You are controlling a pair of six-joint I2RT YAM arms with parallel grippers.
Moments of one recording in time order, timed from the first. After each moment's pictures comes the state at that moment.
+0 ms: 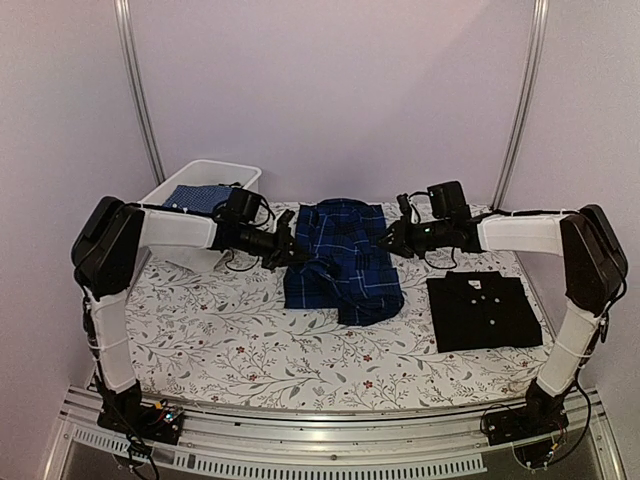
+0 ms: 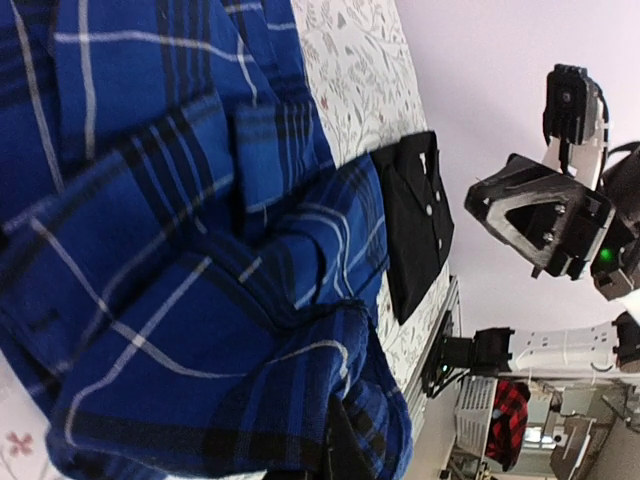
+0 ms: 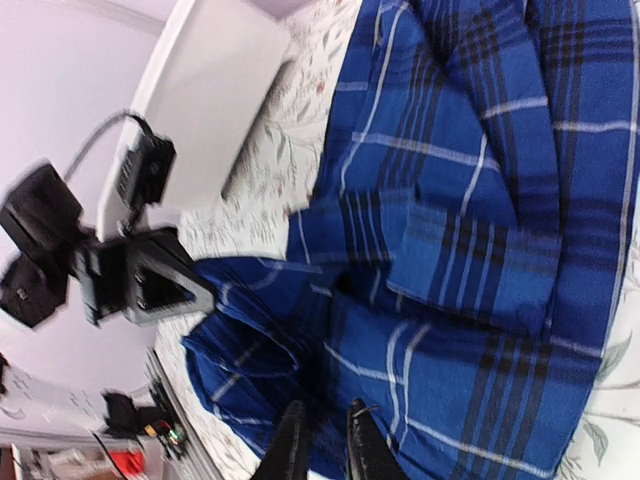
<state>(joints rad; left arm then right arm) -0.50 1.98 1.29 -0.07 0.78 -0.66 0.48 1.77 1.12 0.00 -0.56 0.66</state>
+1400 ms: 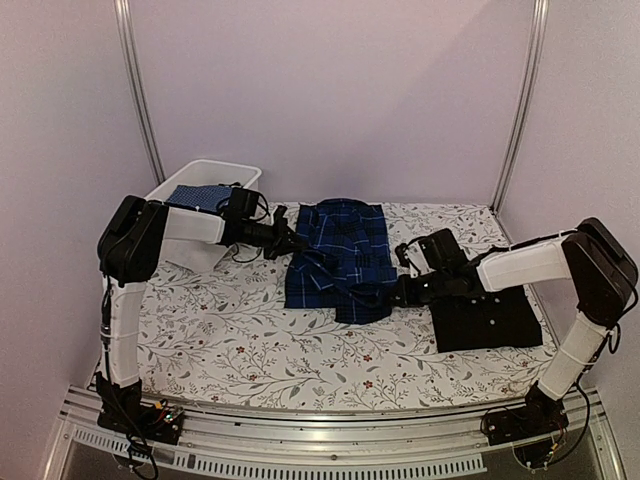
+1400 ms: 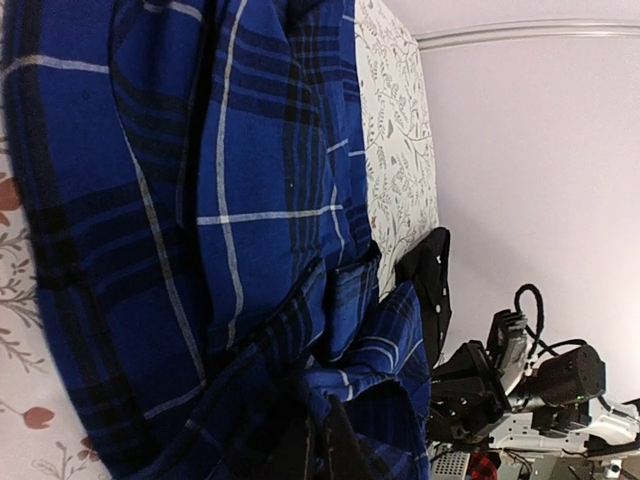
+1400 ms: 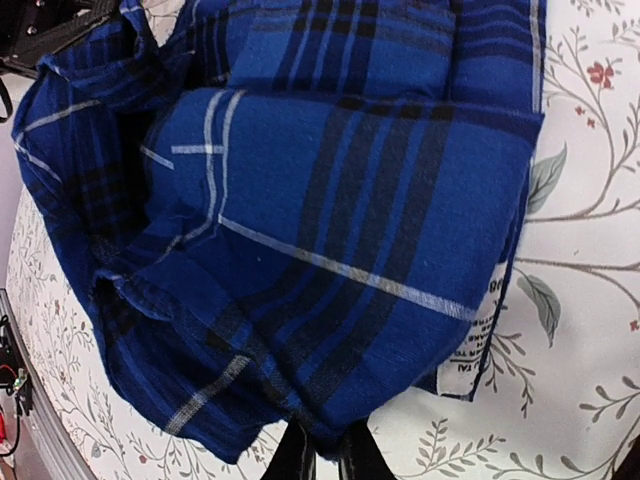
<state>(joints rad) -0.40 2.24 1.52 0.05 0.78 -0.81 0.60 1.70 0.85 0.01 -0.27 0.45</state>
